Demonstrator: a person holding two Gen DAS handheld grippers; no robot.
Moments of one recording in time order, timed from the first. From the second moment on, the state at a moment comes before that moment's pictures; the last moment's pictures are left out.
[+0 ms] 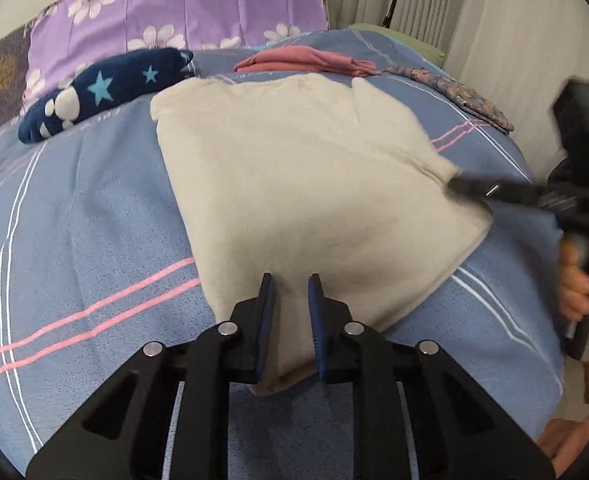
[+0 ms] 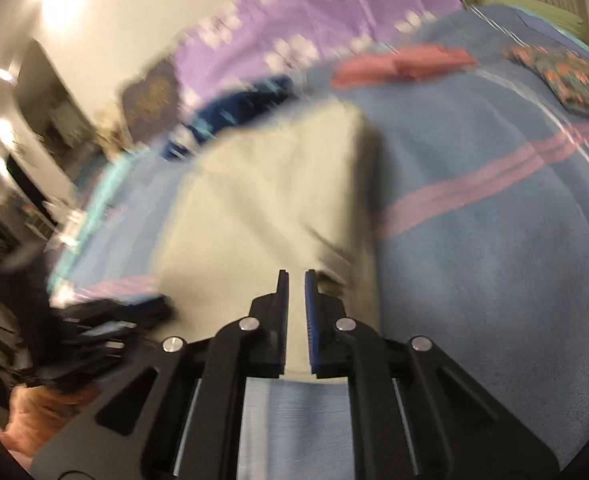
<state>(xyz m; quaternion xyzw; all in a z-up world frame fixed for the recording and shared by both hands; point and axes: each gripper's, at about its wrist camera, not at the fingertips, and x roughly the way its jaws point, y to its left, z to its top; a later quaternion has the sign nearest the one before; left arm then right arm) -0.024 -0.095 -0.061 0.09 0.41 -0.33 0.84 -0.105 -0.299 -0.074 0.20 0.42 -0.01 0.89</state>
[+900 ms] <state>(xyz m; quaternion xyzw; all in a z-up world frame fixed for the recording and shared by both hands) -0.003 -0.077 -0.056 0.02 0.43 -0.36 0.83 -0.031 -0.315 -0.067 0.12 0.44 -0.06 0.89</state>
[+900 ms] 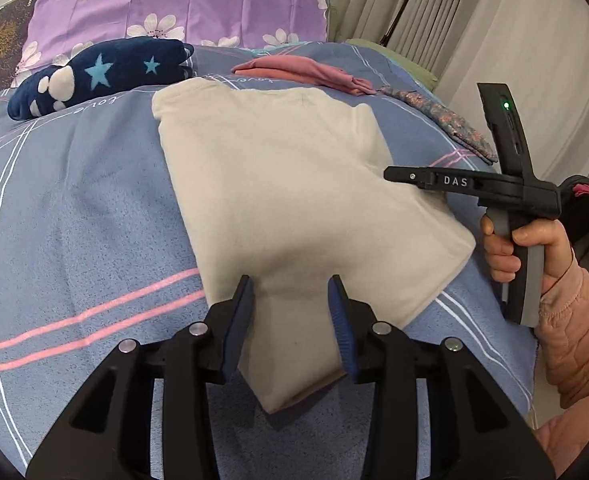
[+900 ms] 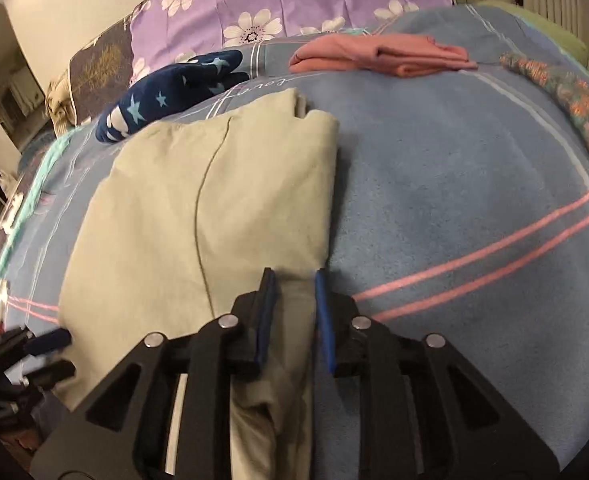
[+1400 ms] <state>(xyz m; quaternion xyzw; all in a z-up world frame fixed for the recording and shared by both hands) 0.084 -0.097 -0.012 0.02 0.37 -0.35 0.86 0.037 -0.300 -0.033 0.11 0.42 0.01 0.90</state>
